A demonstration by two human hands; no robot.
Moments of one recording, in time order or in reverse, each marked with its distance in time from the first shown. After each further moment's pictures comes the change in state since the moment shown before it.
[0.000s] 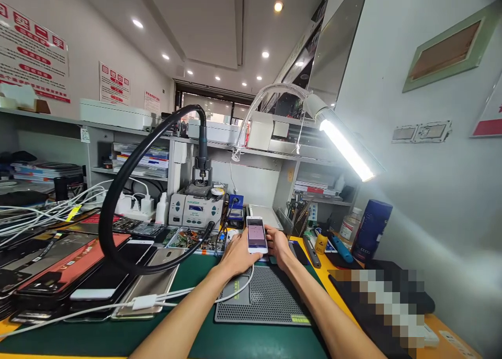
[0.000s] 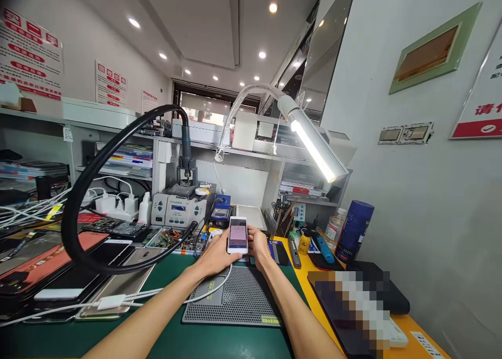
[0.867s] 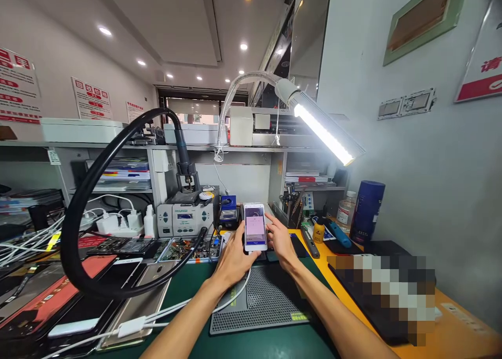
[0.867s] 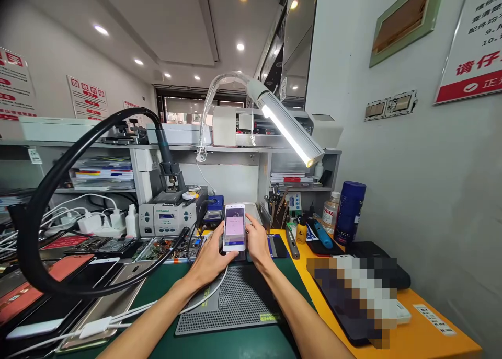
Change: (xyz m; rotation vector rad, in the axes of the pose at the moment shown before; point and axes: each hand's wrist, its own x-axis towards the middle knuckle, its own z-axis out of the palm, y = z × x) left_hand -0.003 0.006 0.005 -0.169 0.119 0.100; right_hand -0.033 -0.024 -0.002 0.008 0.025 -0.251
